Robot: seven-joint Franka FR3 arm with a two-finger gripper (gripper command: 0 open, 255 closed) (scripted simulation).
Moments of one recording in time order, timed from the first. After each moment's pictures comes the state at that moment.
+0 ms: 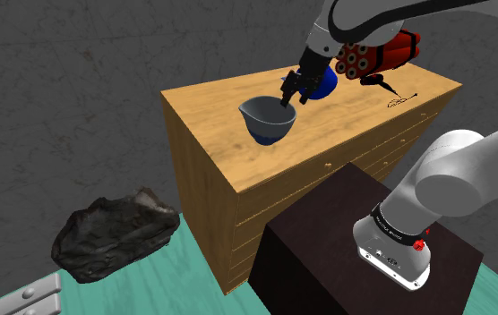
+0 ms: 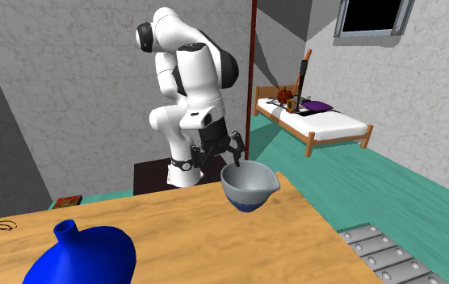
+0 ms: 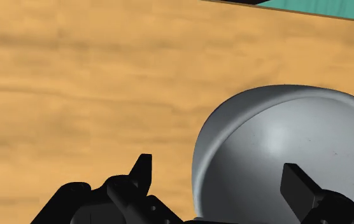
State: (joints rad) arm 0.12 -0.52 -0.08 -2.58 0.17 2.17 -0.01
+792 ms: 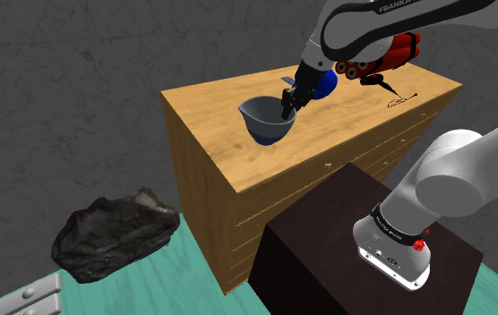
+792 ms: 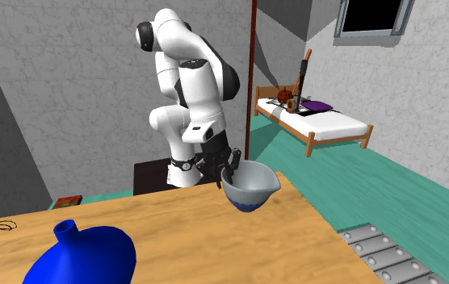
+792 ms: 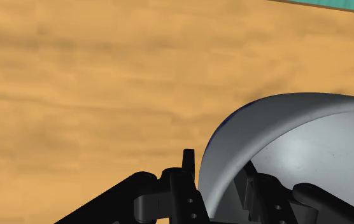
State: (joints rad) arm 0.13 -0.47 -0.08 -2.64 0.19 2.28 -0.03
